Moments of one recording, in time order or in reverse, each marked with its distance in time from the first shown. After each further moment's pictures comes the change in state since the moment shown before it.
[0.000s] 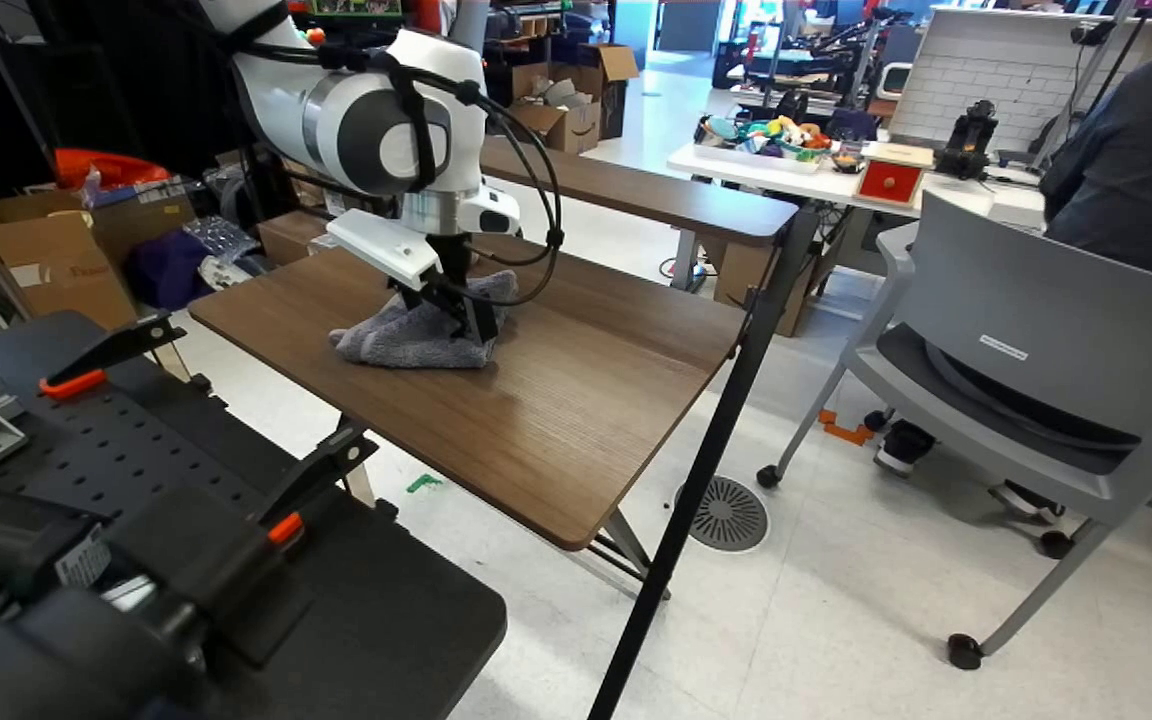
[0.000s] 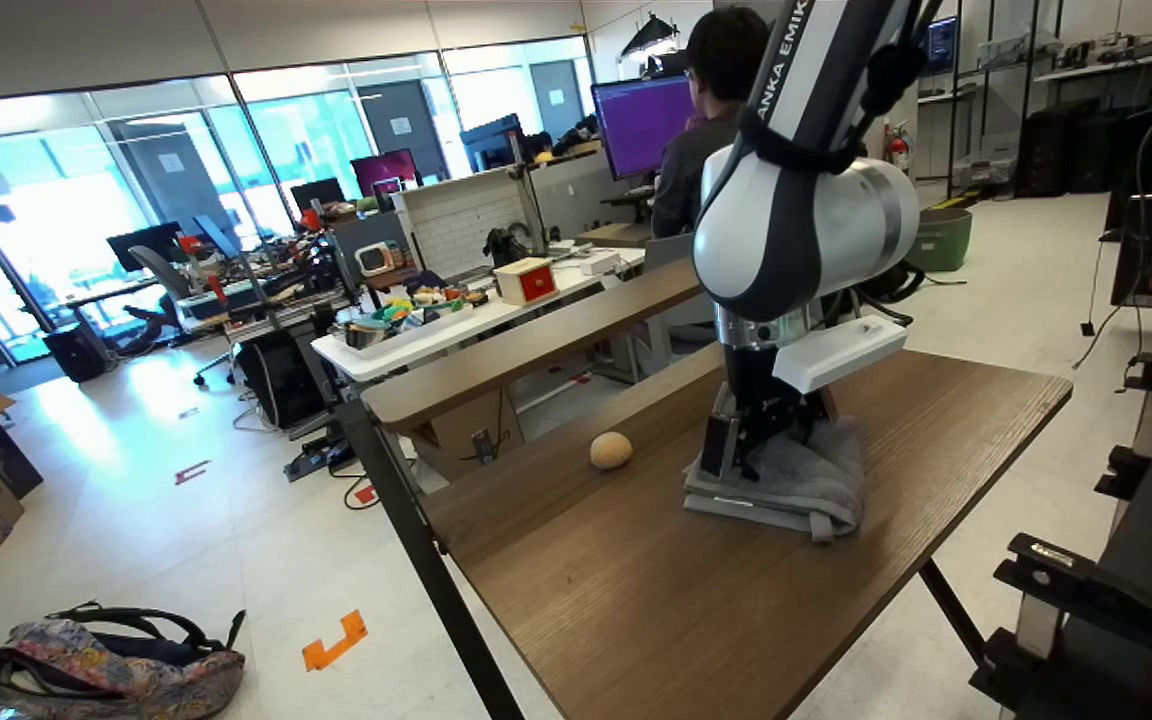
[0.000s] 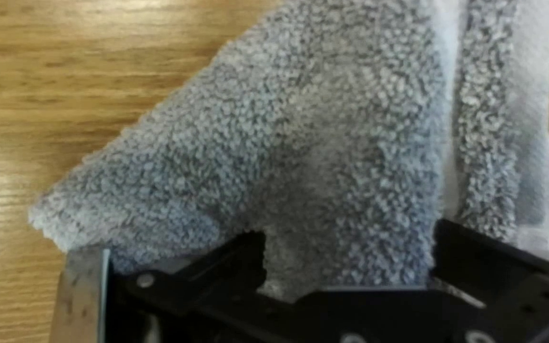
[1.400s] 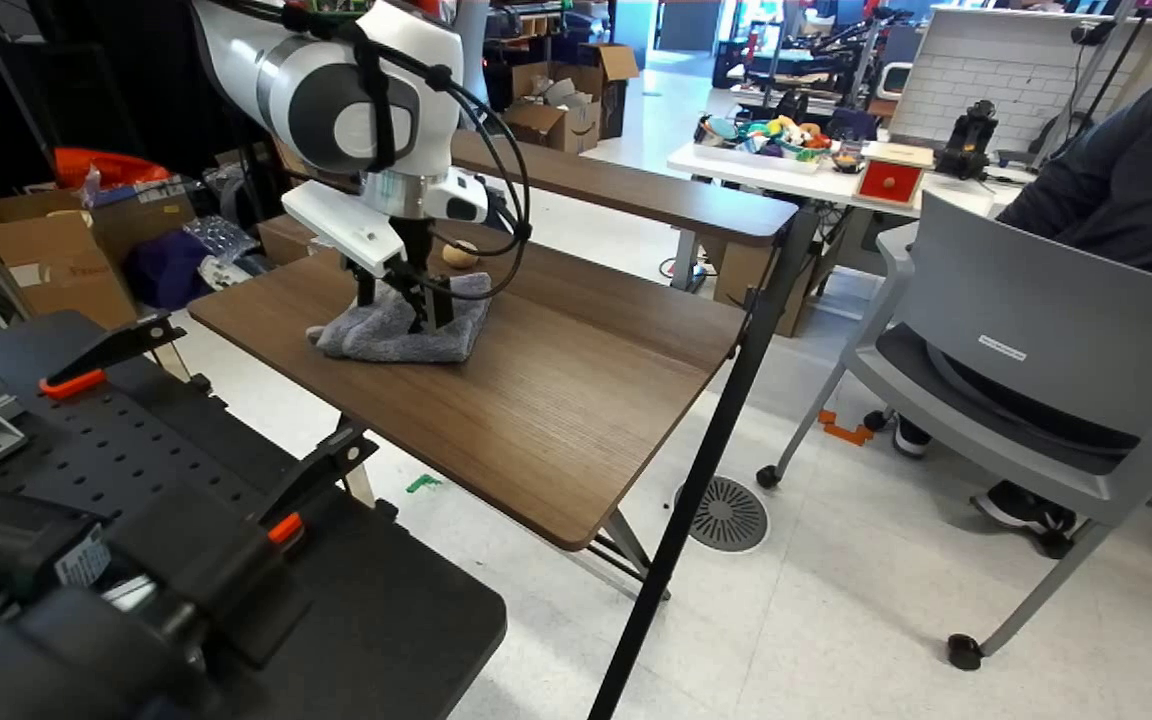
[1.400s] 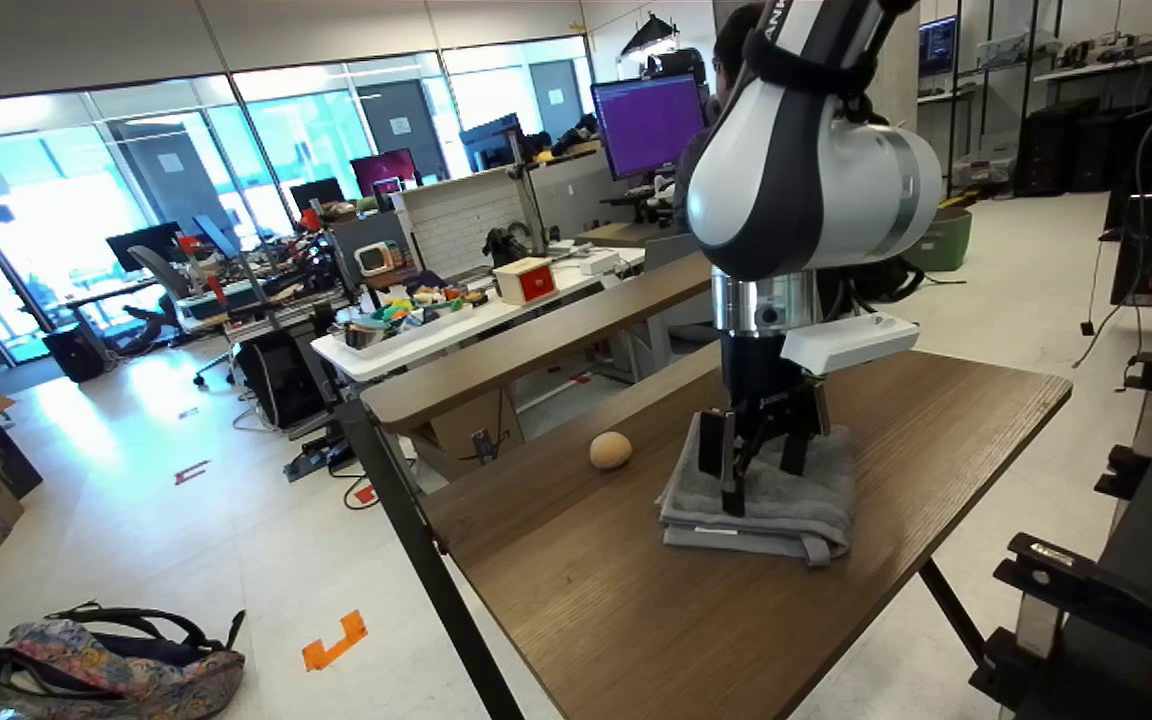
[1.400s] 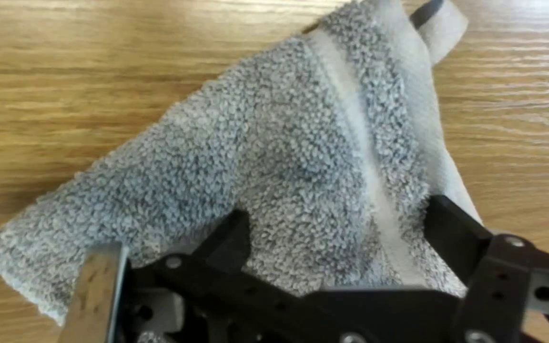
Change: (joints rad) arm -0.115 -0.083 0.163 -0.120 0.074 0.002 -0.127
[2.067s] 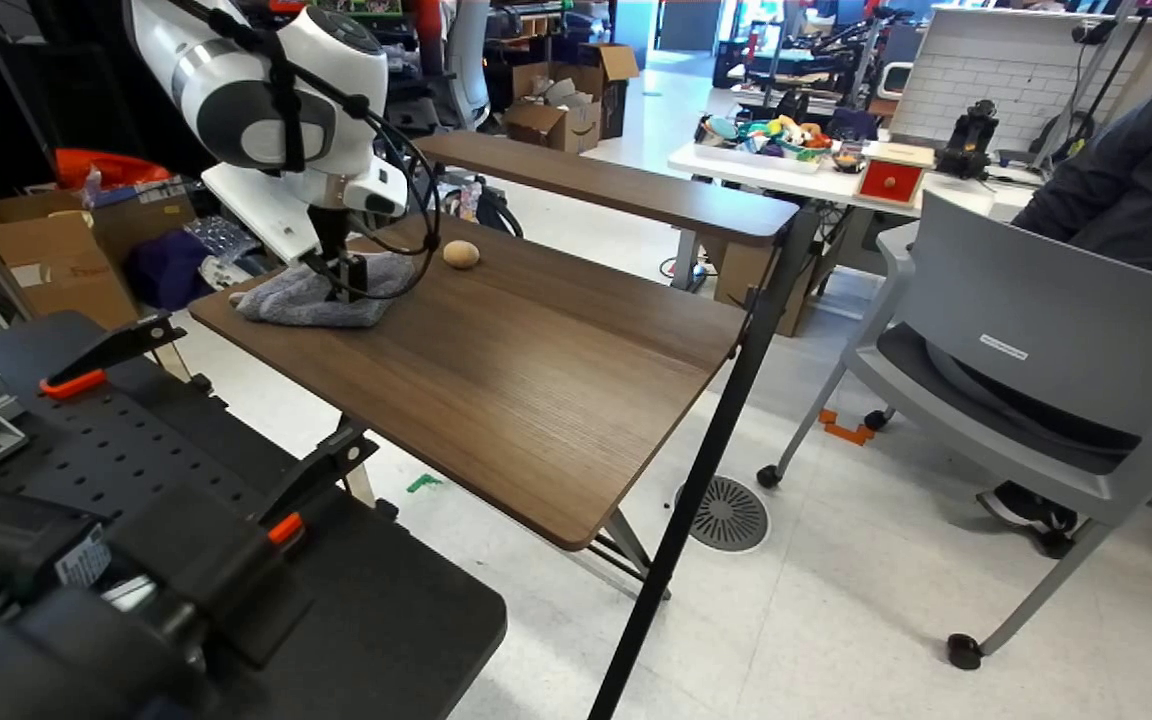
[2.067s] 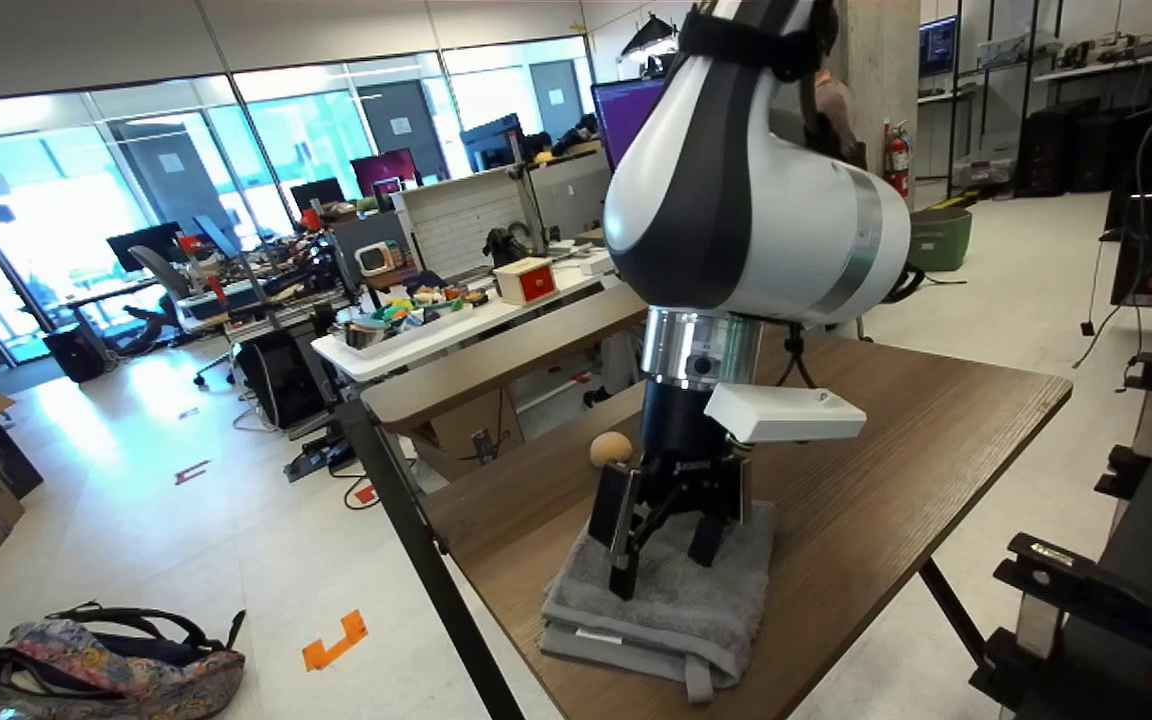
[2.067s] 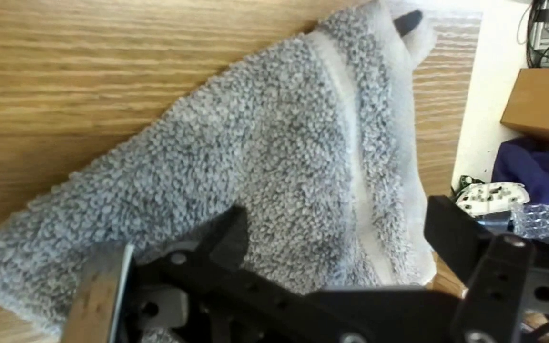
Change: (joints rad) arm -0.059 0.076 0.254 -0.013 0.144 0.132 -0.086
